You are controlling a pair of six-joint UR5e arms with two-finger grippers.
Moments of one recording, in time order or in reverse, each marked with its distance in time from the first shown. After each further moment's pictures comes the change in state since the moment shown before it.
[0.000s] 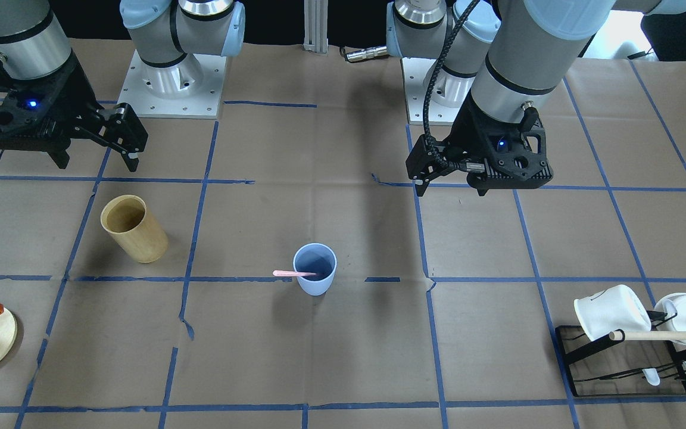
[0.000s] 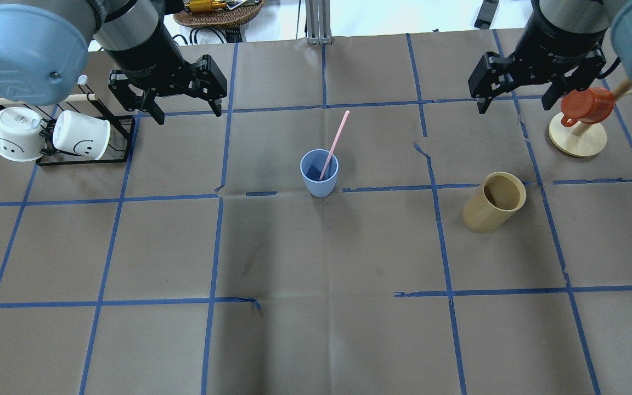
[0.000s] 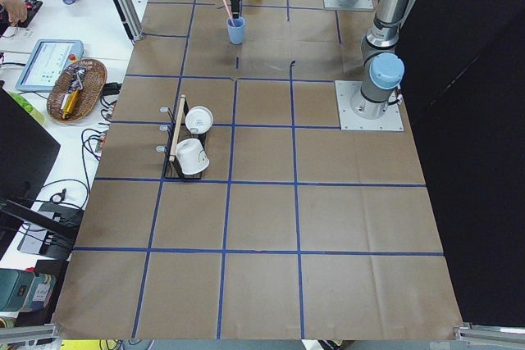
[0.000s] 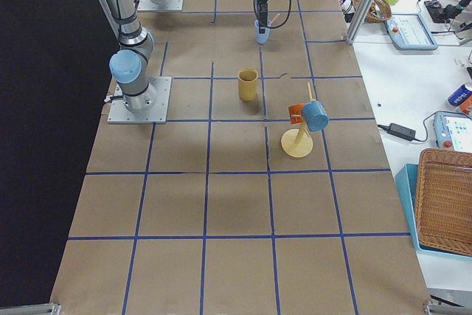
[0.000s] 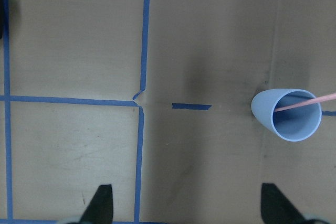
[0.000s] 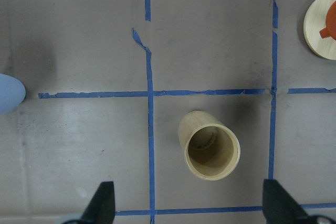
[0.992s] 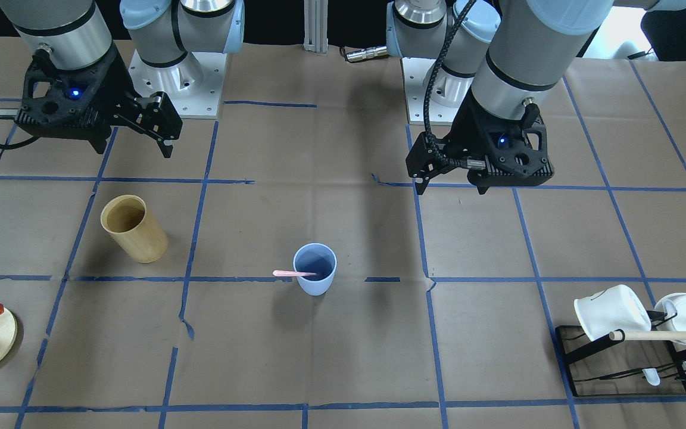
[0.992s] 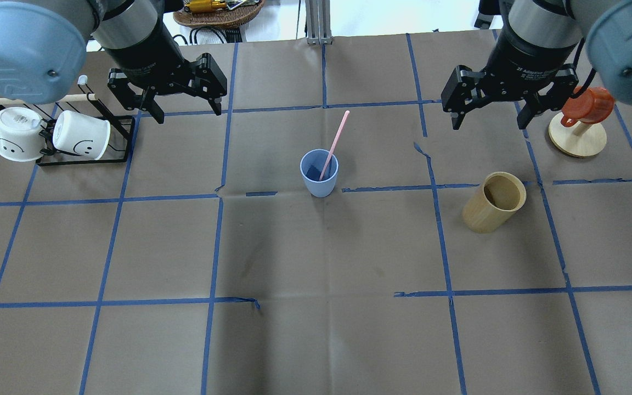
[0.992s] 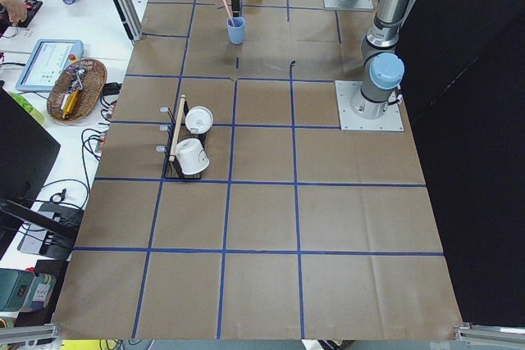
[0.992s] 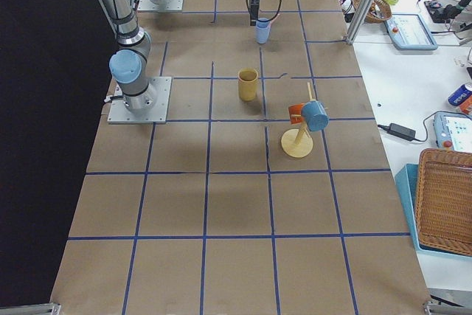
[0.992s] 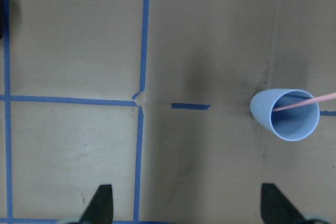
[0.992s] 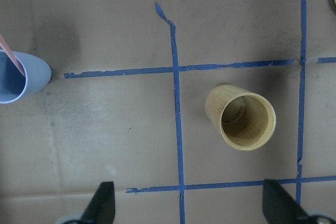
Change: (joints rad) left arm -0.002 0.001 0.004 -0.005 0.000 -0.003; right arm 0.065 -0.007 0.000 0.069 0.019 0.106
